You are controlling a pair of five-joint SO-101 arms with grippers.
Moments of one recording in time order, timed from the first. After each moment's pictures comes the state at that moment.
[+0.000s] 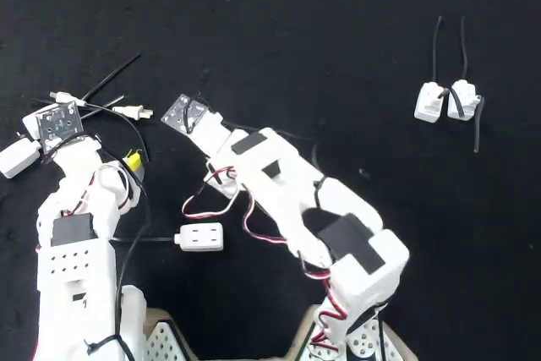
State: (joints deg) left arm -16.7 -59.6 70.5 41.2 6.6; right arm -33.8 14.0 25.5 40.8 23.6
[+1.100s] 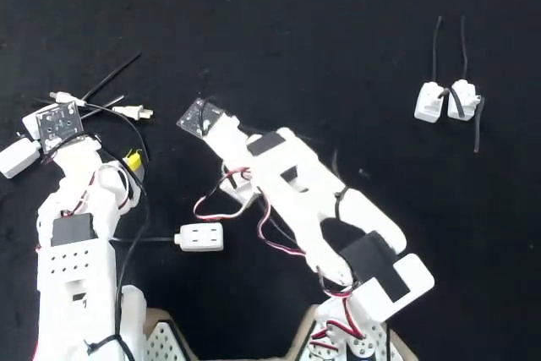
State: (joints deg) left arm -16.7 -59.6 70.5 41.2 6.6; right arm -31.2 3.7 30.5 51.8 23.7
